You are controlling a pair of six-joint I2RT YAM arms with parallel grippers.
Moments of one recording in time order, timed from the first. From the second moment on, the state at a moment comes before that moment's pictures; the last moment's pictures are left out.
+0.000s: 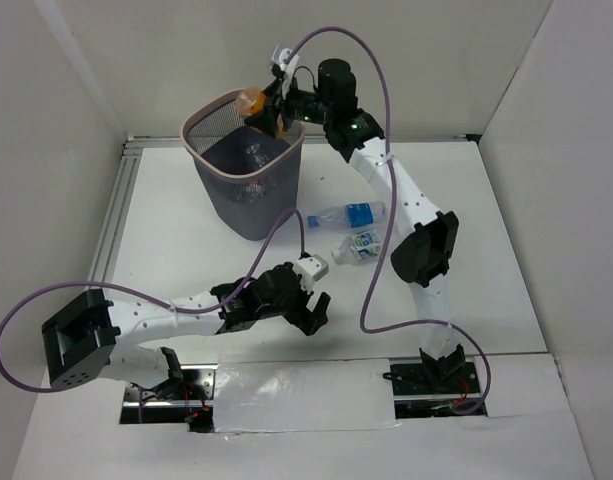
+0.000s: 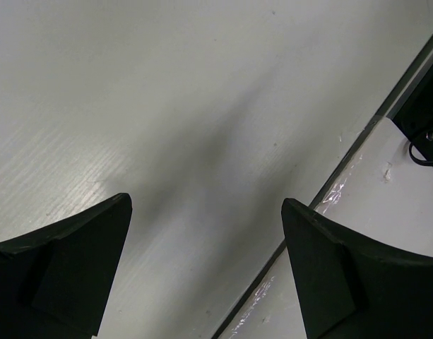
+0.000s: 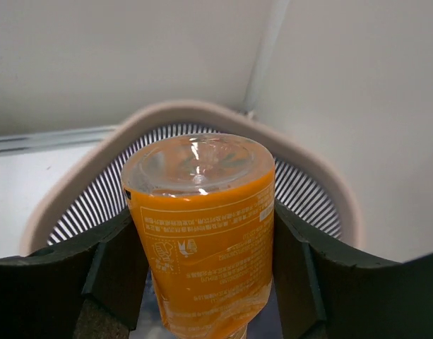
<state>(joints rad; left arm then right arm) -1.08 1.32 0.70 -0.02 -0.04 -0.36 0.54 2.16 2.44 -0.22 -0.70 -0.24</state>
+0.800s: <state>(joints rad) -1.02 1.99 1.41 0.01 -0.20 0.13 -0.35 1.58 1.59 -0.49 -0.72 -0.26</state>
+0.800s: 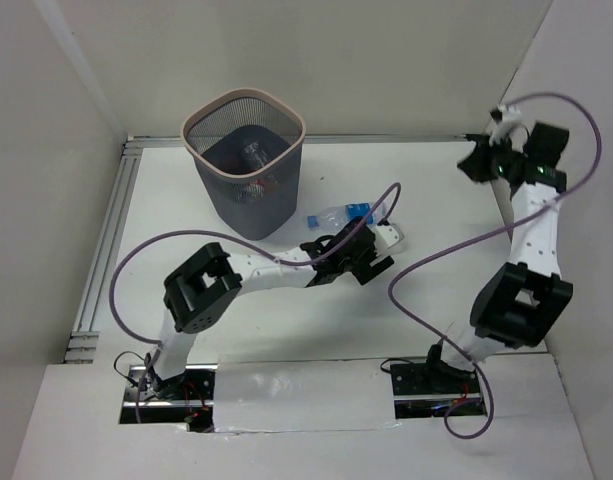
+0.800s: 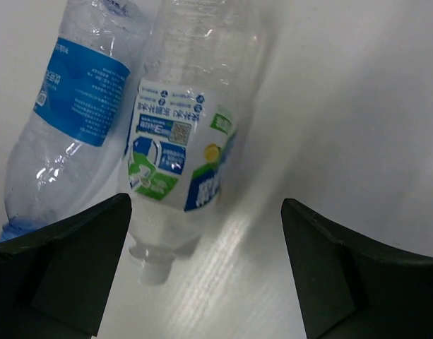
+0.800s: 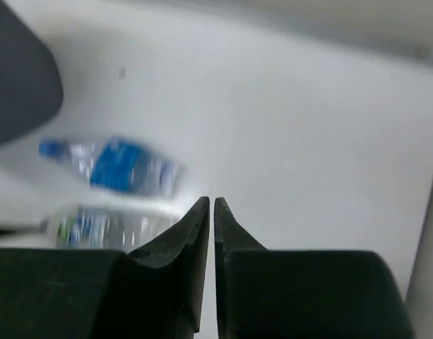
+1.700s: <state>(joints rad) -0.95 2.08 1.51 -0.14 0.05 0.15 -0.59 1.33 1.19 -0.87 -1.12 -0.69</state>
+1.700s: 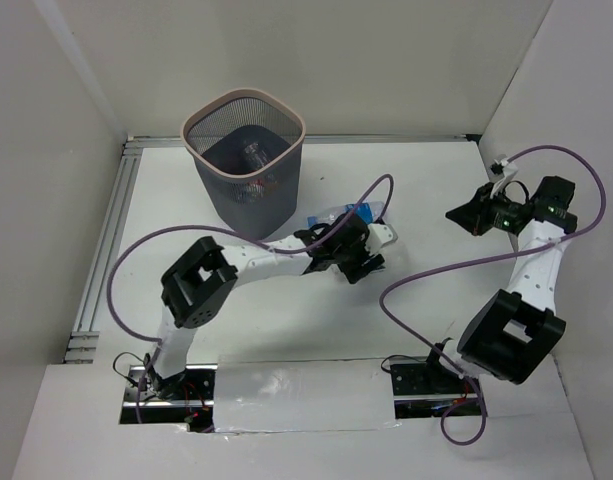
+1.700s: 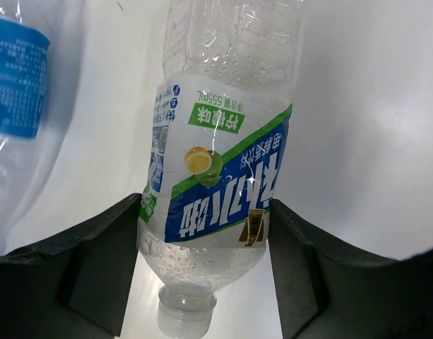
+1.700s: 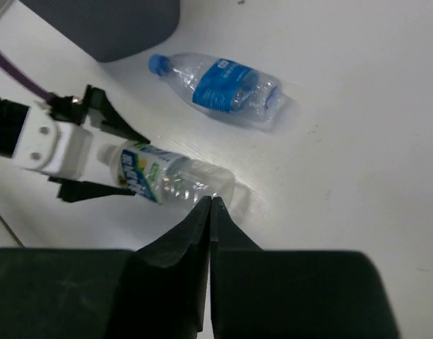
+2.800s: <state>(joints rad) -0.37 1.62 1.62 -0.24 -0.22 -0.04 0.09 1.58 1.29 -0.57 -0.79 -1.03</state>
